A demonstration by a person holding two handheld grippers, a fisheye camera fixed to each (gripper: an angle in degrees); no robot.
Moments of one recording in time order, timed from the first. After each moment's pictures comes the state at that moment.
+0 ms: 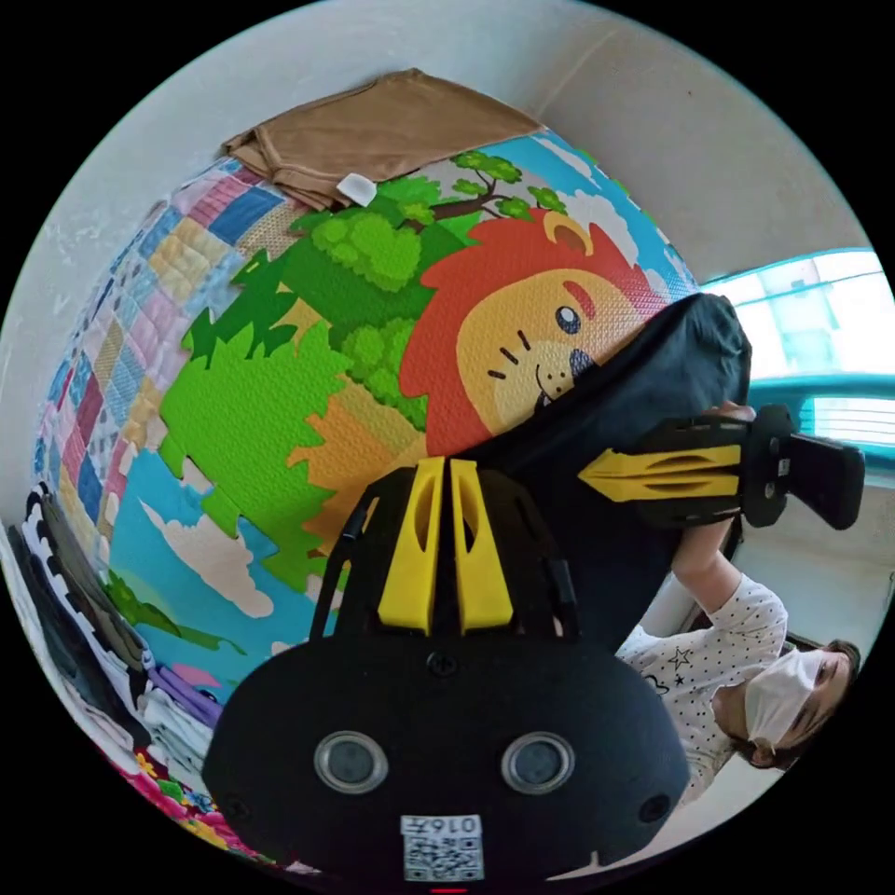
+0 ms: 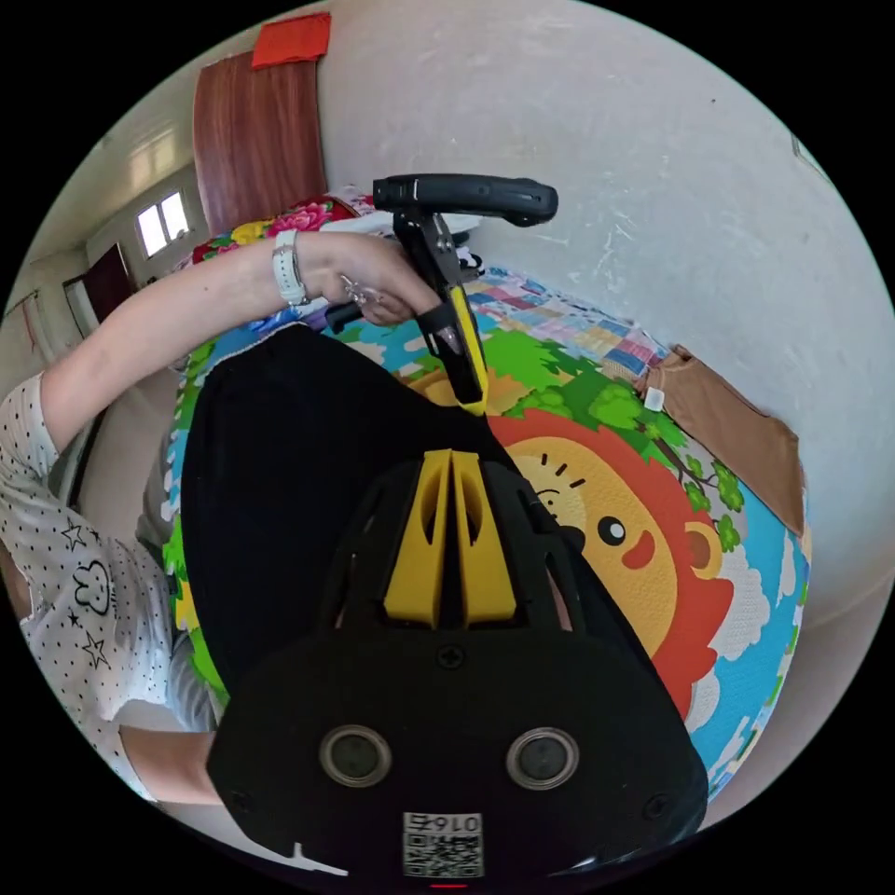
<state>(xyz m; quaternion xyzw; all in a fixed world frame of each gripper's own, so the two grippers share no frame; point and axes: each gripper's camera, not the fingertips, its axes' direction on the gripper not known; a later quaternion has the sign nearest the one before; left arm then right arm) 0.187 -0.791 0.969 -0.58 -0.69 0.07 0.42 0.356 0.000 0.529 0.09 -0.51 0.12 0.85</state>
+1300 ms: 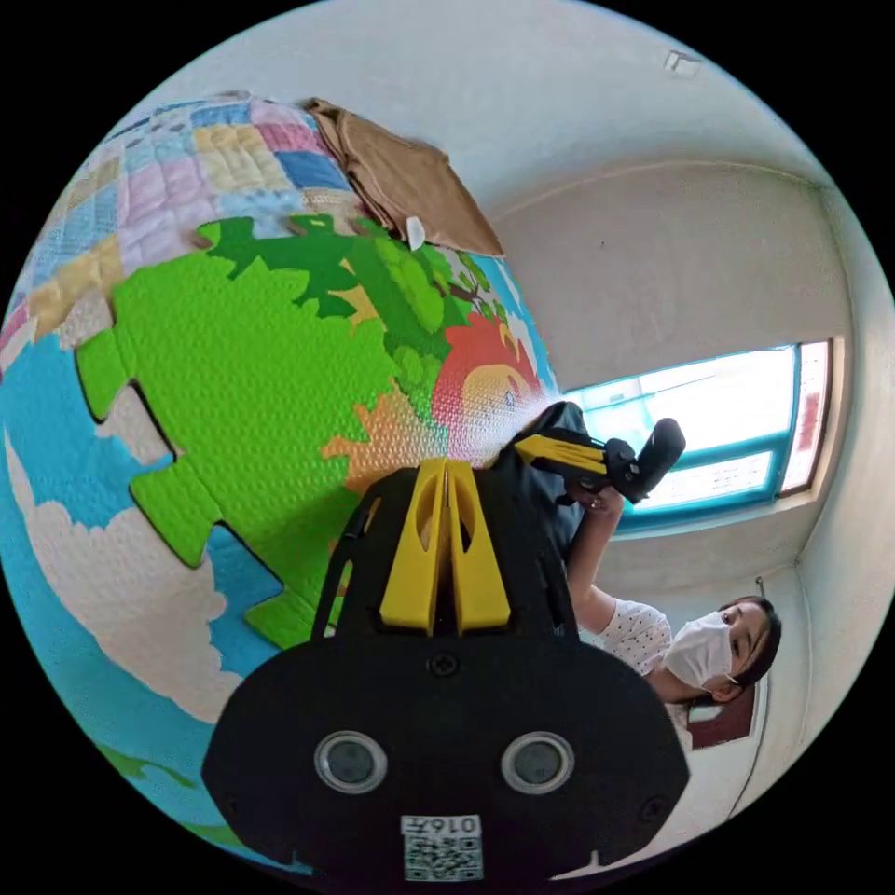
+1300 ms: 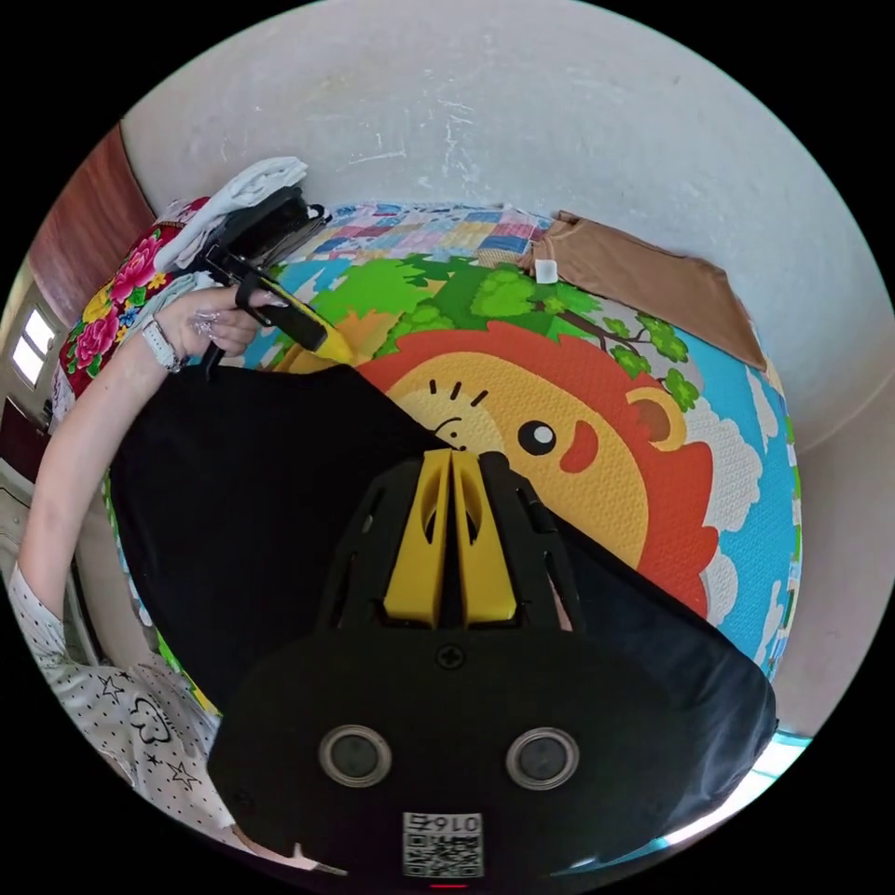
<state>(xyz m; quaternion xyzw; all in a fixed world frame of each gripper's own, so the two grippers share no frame) 0.154 -1.009 0.716 -0.46 -0.54 0.00 0.71 0.367 0.033 0.646 -0.10 -0.48 0.25 0.84</state>
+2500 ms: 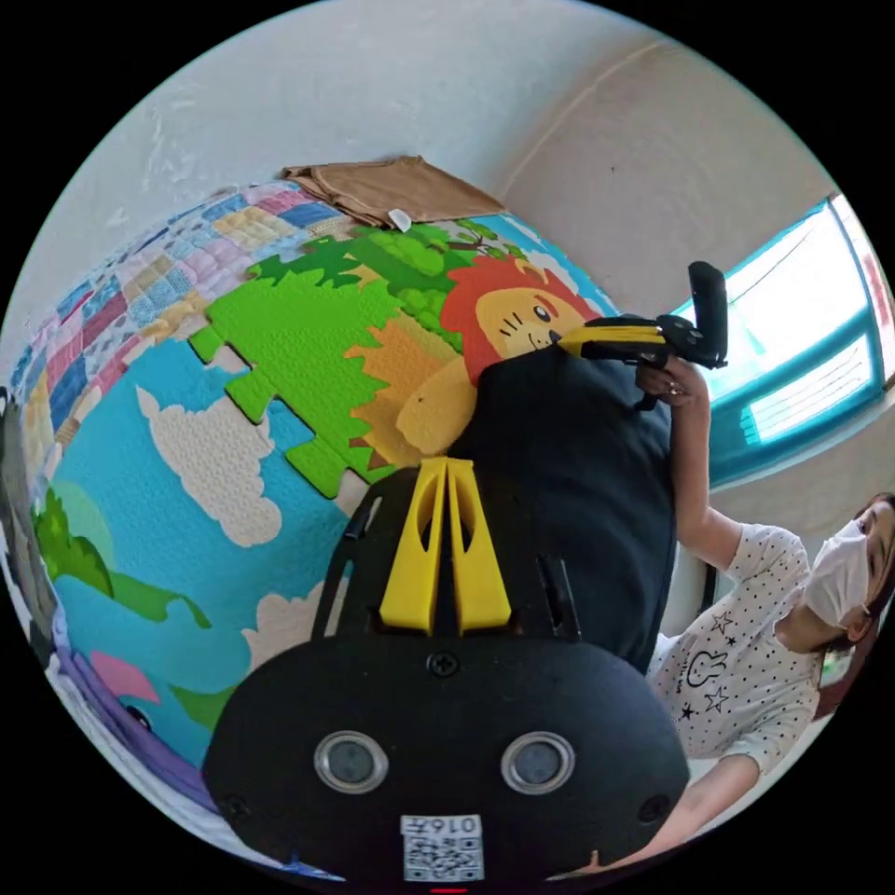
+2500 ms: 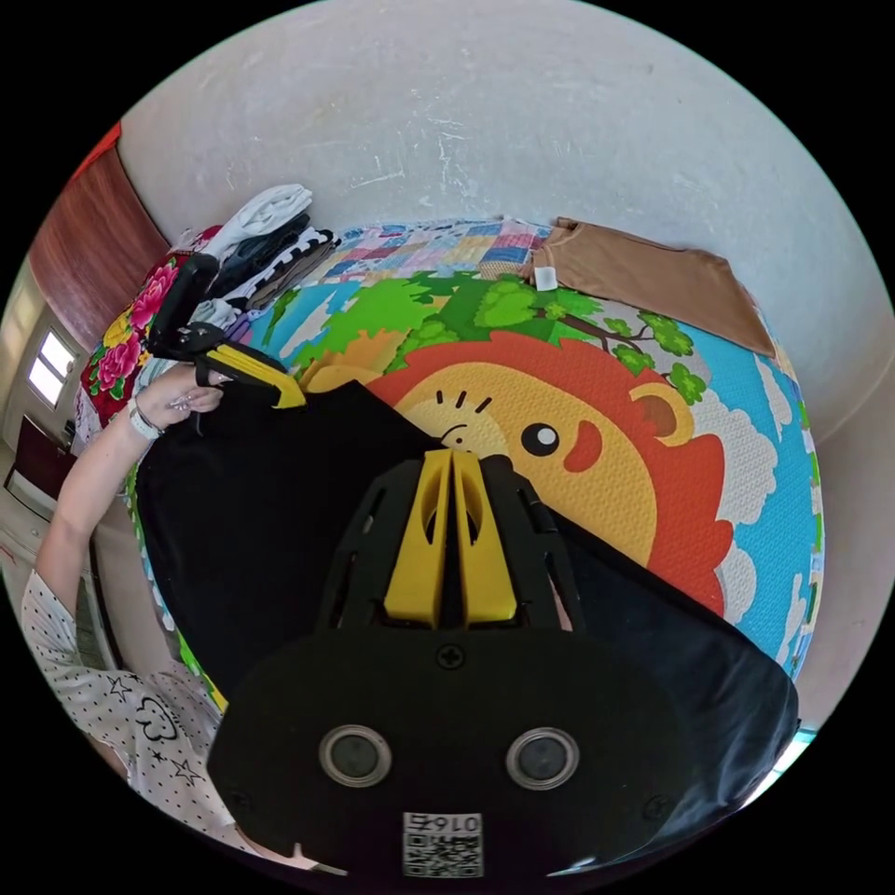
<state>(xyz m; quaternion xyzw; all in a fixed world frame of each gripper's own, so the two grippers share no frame) 0.229 -0.698 0.529 -0.51 -0.64 0.18 0.54 0.394 0.216 0.658 -0.08 -0.50 0.28 0.82</state>
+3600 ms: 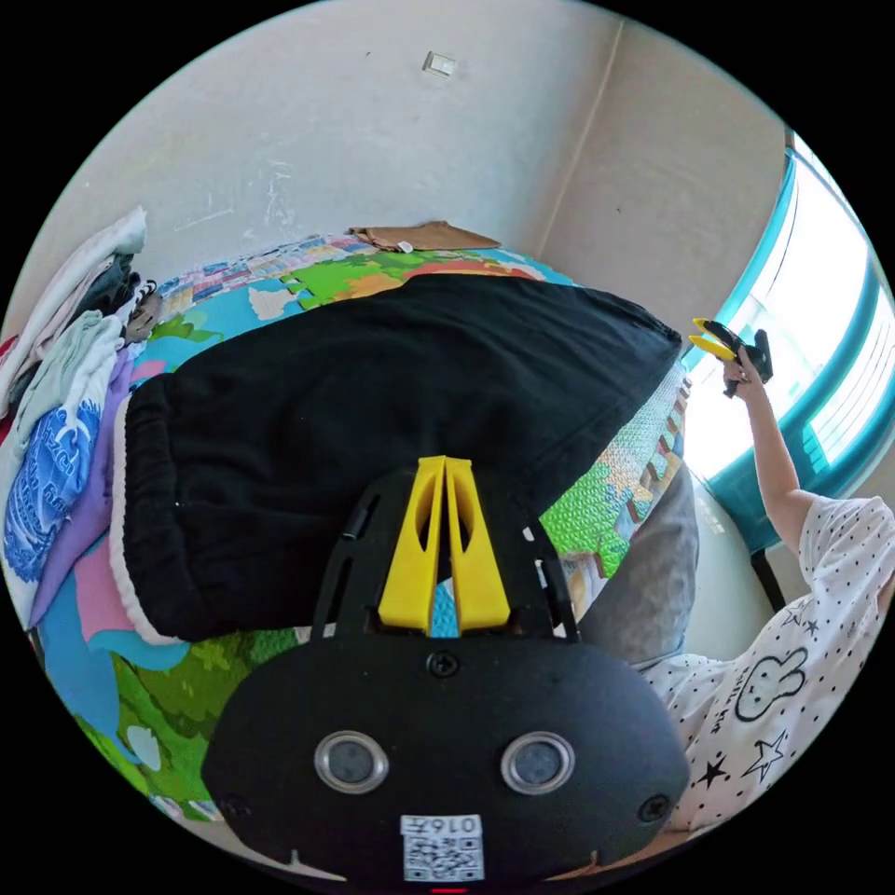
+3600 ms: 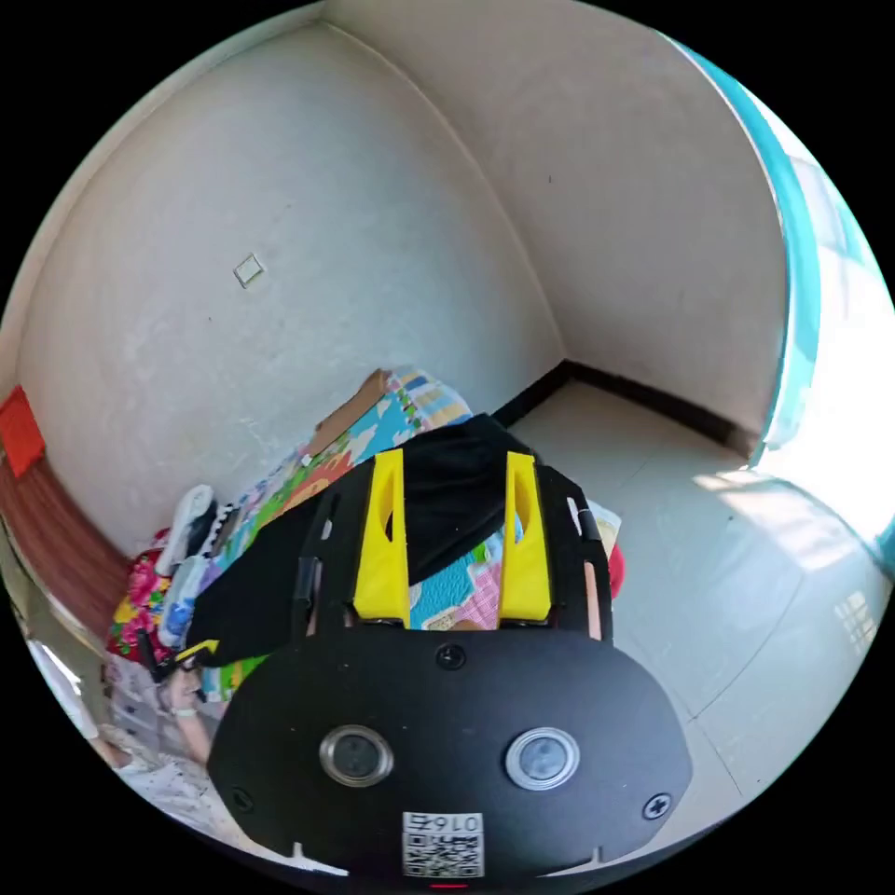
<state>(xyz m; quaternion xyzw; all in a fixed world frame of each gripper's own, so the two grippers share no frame) 0.341 -0.187 0.245 -0.37 -0.69 0.31 0.54 0.558 0.879 0.469 -0.02 -0.31 0.68 0.67</state>
